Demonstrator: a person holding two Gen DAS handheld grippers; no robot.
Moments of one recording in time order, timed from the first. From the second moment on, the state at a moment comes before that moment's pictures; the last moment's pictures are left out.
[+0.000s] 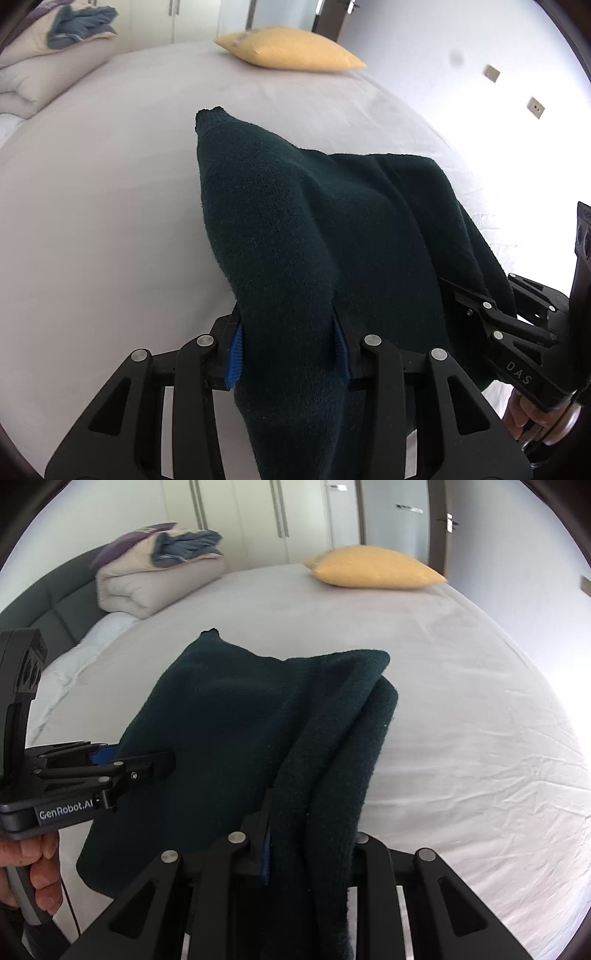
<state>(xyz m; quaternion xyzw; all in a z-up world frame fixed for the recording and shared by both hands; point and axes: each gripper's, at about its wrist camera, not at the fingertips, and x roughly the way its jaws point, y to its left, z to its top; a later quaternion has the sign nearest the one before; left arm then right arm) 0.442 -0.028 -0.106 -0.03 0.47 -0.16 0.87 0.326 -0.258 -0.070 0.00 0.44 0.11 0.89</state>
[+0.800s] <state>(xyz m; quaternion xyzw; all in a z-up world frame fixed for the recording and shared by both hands) 0.384 0.077 -0.135 -0.06 0.49 -0.12 0.86 0.281 -0.153 -0.096 0.04 0.46 0.18 0.87</state>
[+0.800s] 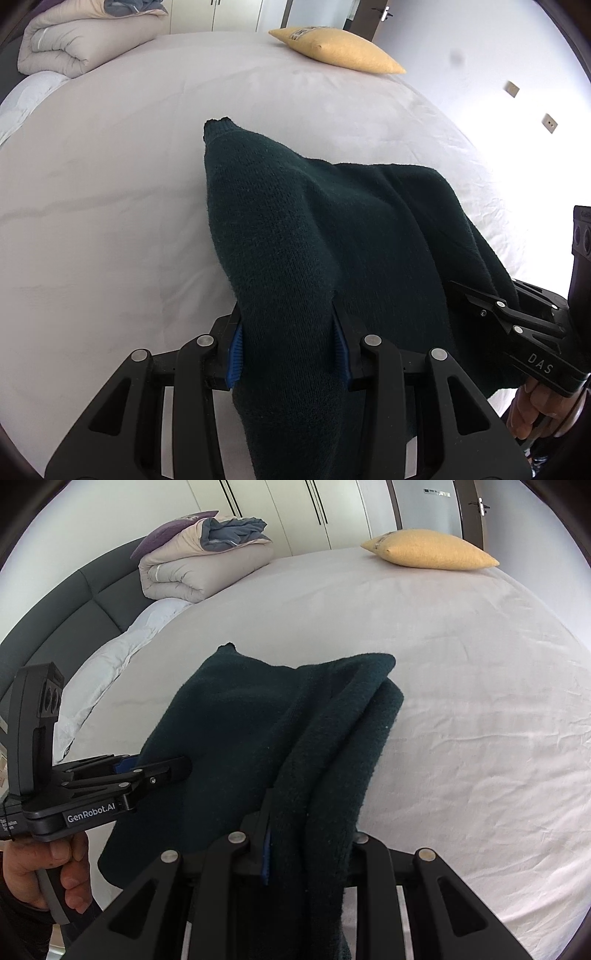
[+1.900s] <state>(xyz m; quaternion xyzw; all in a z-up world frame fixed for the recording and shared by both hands) 0.330 0.096 -0.182 -0.12 0.48 -0.09 0.87 0.247 -0.205 -0.126 0.24 0.46 0.23 0.82</state>
